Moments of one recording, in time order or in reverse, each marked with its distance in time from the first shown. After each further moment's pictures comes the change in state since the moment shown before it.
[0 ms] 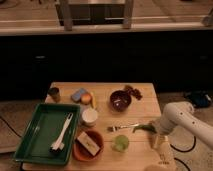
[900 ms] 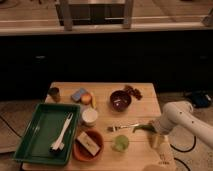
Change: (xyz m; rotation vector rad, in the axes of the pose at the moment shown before) arm -0.006 -0.003 0.000 -0.007 0.005 -0.018
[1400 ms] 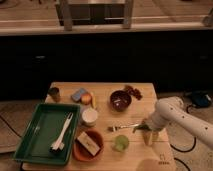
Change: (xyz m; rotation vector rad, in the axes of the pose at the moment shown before) arm -0.032 -0.010 0.004 -0.024 0.013 -0.088
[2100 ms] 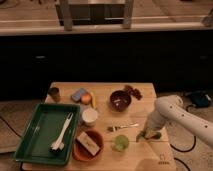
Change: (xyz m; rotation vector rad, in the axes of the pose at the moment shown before) arm -0.003 0.000 -0.007 -0.008 0.004 -0.016
